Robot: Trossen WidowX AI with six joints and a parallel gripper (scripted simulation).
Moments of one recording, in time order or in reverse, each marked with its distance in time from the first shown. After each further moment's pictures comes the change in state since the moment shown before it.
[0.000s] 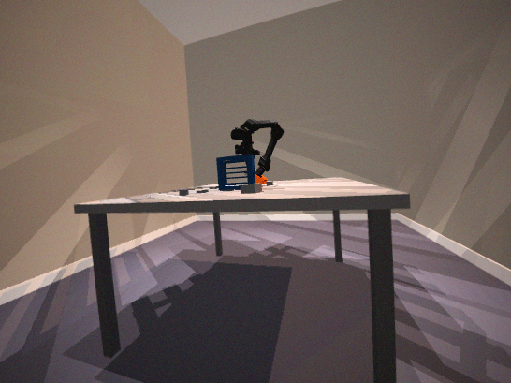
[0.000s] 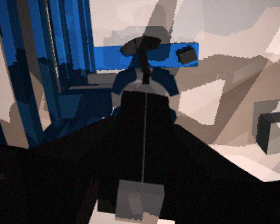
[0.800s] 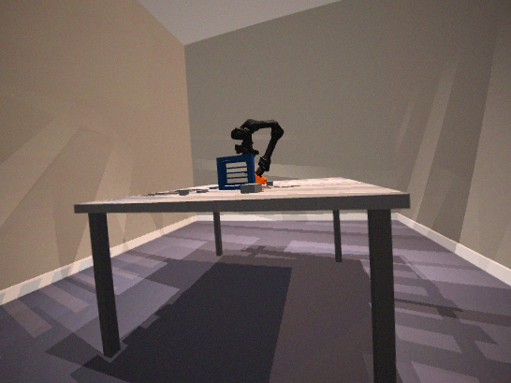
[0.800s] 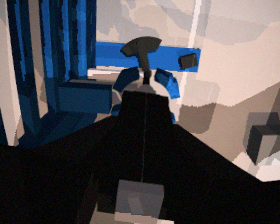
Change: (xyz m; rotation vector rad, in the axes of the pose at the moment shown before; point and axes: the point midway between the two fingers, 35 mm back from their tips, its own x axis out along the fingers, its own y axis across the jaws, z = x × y) arm 0.000 -0.001 0.000 -0.106 0.000 0.004
